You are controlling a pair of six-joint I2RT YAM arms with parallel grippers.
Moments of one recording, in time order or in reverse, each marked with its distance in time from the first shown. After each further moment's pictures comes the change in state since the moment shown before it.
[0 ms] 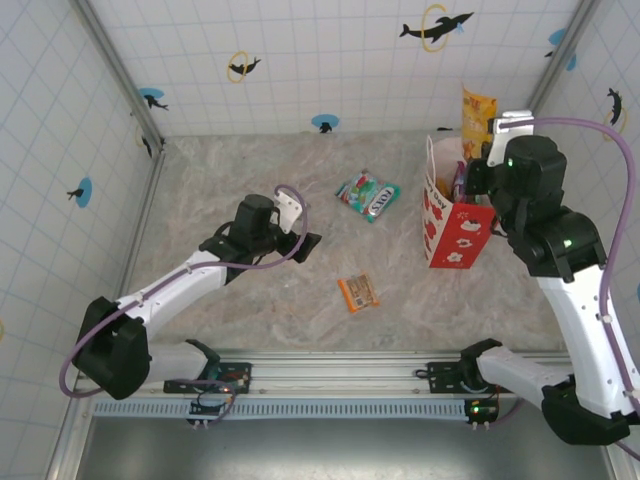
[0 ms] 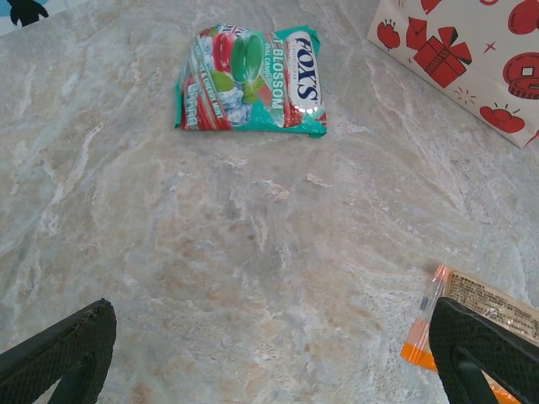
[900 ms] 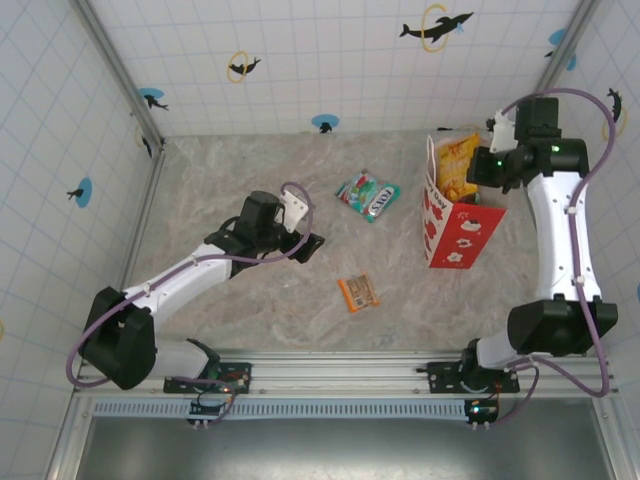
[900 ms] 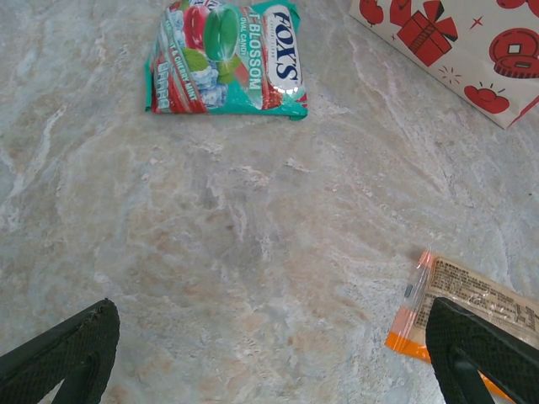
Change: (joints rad) left arm 0.000 0.063 0.046 -0.046 0.046 0.009; right arm -0.424 0.434 0.187 -0.382 -0.678 0.049
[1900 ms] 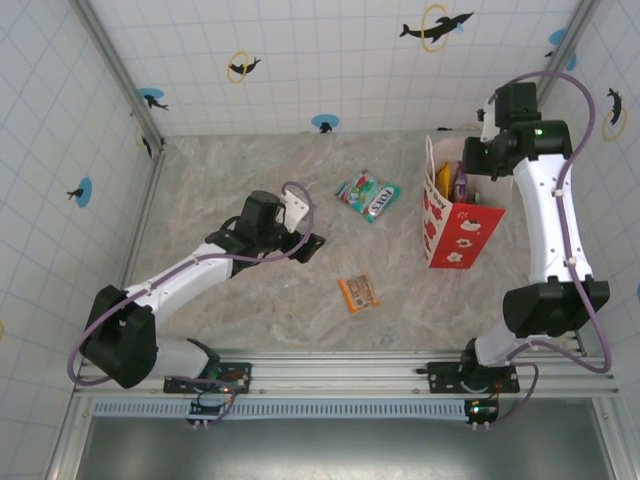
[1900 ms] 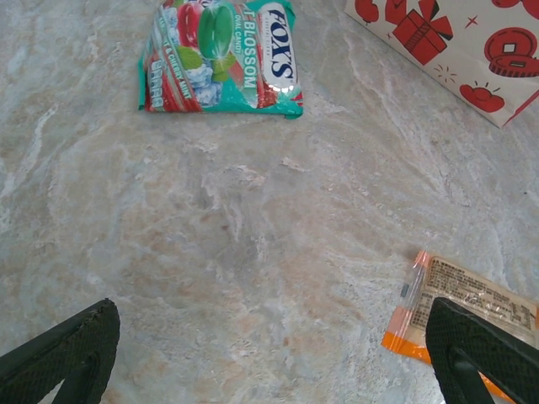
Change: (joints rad) left arm 0.000 0.009 0.004 0.001 0.016 -0.002; right arm 0.106 0.088 0.147 -0.038 0.259 0.008
